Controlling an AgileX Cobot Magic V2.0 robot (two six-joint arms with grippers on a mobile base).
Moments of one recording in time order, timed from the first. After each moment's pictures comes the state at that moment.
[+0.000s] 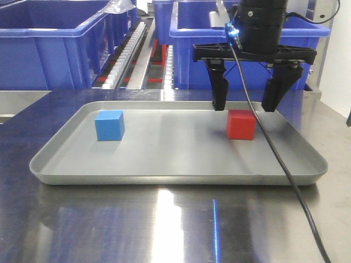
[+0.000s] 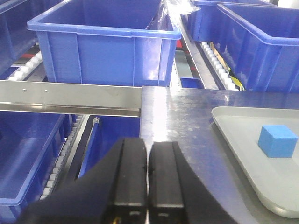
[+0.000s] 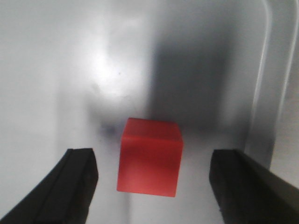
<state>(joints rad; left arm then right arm) -0.07 0.00 0.01 0.00 0.12 -0.06 0.44 1.97 -1.69 0.03 1.15 0.44</state>
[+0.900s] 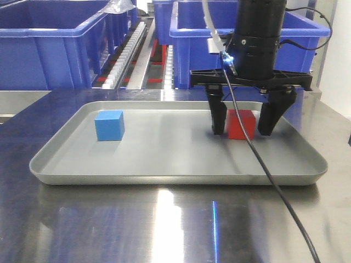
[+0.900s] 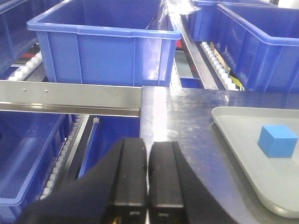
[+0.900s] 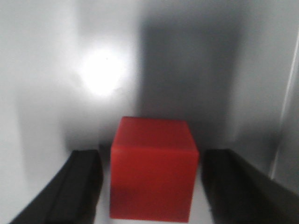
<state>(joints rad) -0.07 0.00 0.01 0.00 0.12 -0.06 0.45 2.01 -1.64 0.04 1.11 0.47</state>
